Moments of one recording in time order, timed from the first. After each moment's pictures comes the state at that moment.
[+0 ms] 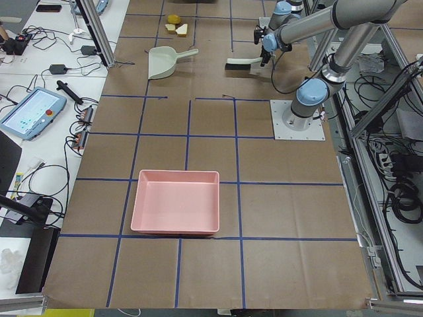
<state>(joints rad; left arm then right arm) -2.46 -1.54 -2.40 -0.68 1.65 -0.84 1.56 -1.58 1.59 -1.57 -1.58 0.09</state>
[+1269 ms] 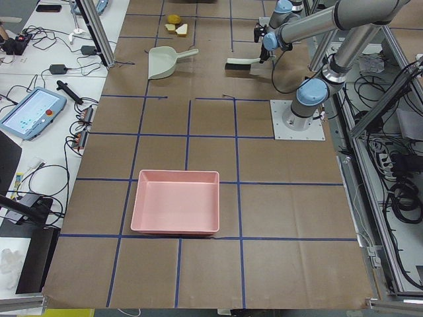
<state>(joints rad) -2.46 -1.52 -2.40 -0.68 1.65 -0.84 1.56 -1.58 1.58 -1.57 -1.58 0.09</state>
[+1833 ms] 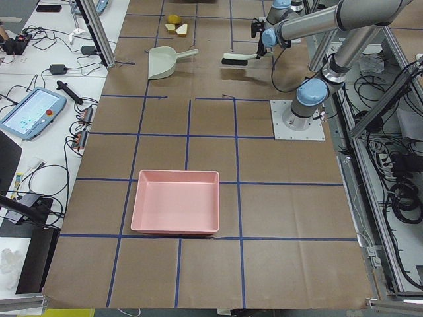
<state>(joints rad) -2.39 -1.48 -2.33 -0.76 1.65 -0.77 1.56 -1.58 1.58 -1.57 -1.58 0.09</state>
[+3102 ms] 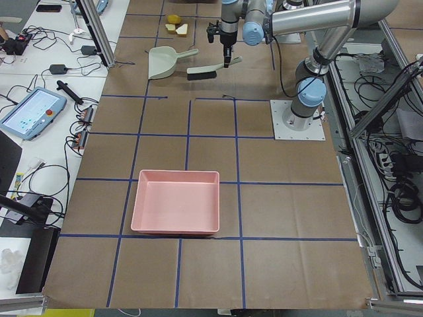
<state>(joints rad) -1.71 -1.44 -2.02 -1.27 1.65 -0.17 1.59 -1.55 1.58 -1.62 -1.57 0.11</state>
